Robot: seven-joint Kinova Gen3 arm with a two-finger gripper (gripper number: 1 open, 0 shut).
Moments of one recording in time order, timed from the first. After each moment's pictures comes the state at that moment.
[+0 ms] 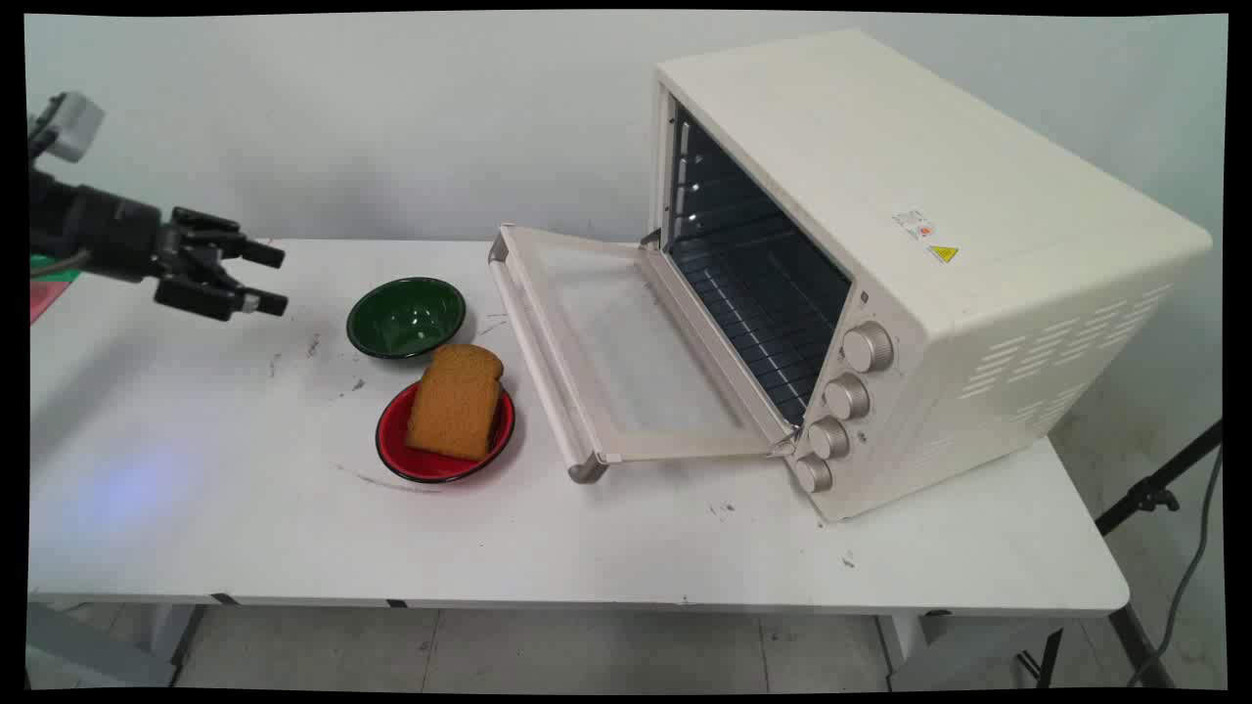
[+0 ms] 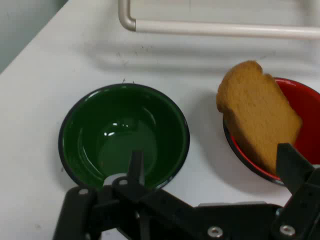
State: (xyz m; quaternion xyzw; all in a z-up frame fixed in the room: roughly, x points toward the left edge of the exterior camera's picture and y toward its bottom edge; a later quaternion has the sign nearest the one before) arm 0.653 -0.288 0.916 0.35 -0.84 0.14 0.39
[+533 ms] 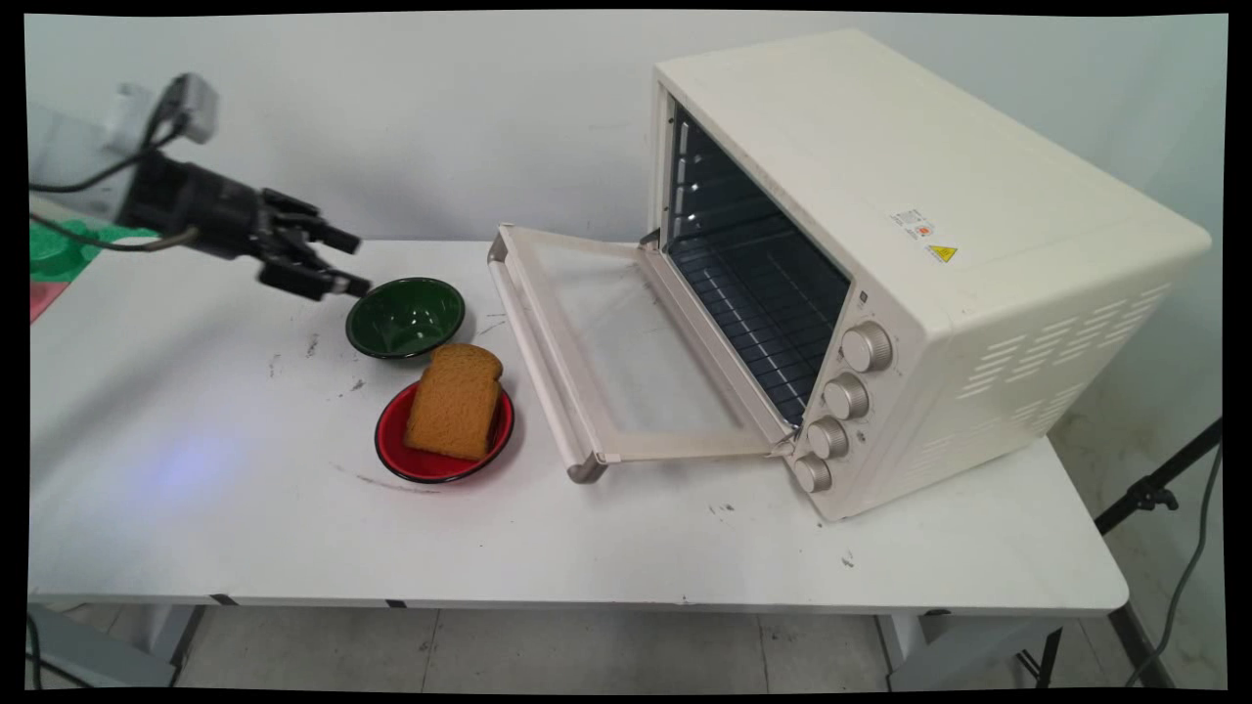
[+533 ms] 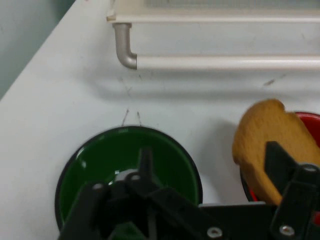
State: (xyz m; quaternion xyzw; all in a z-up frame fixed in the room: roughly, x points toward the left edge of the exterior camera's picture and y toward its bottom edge) arm 0.582 -0.347 0.923 0.34 -0.86 0.14 0.35
